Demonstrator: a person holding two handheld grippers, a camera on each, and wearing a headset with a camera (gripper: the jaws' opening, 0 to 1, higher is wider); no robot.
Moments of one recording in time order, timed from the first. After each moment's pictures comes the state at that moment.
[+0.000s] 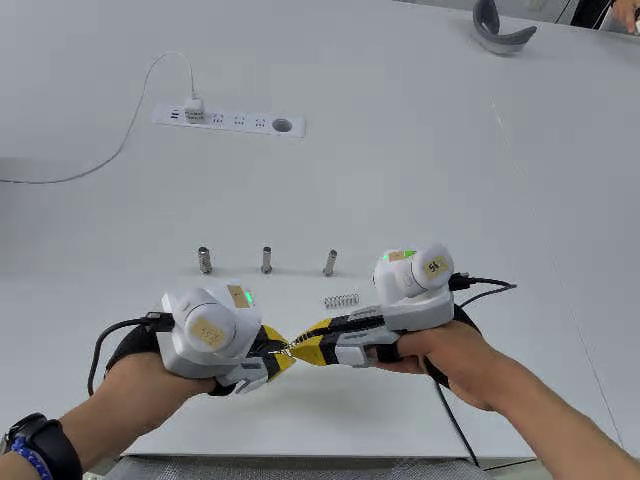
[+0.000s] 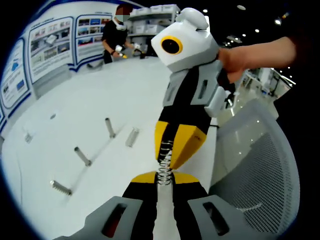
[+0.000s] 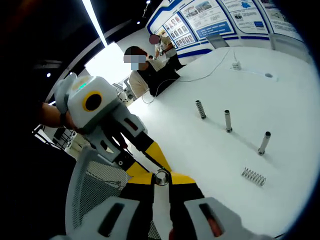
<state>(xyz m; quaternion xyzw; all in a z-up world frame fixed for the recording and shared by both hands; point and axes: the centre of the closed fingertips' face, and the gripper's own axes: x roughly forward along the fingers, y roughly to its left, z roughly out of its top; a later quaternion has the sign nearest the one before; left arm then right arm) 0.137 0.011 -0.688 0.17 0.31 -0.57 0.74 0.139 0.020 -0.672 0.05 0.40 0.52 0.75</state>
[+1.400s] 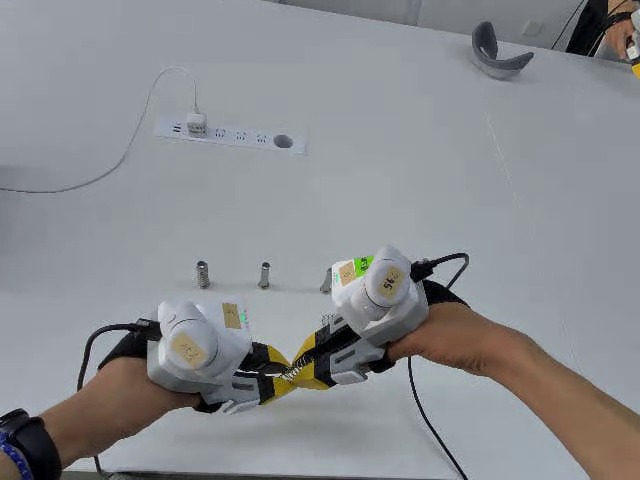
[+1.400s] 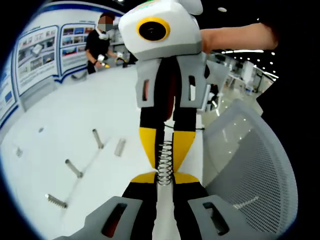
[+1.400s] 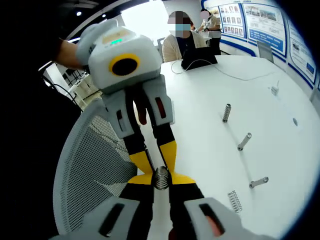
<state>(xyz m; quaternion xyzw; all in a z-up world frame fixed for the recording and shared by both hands) 0.125 0.006 -0.678 0.15 0.28 -0.63 0.71 0.123 0.024 -0.670 -0.18 0.40 0.62 0.66</state>
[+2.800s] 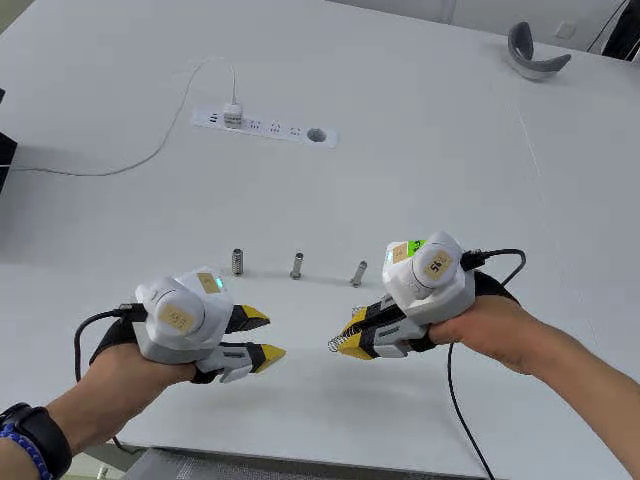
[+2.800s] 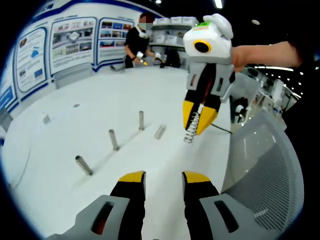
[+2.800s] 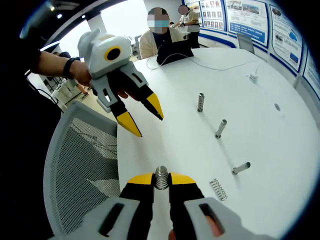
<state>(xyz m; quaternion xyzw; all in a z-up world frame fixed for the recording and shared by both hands) 0.169 0.073 -0.686 0.11 0.30 -0.52 0.80 0.156 0.000 -0.679 -0.19 0.42 0.54 0.71</state>
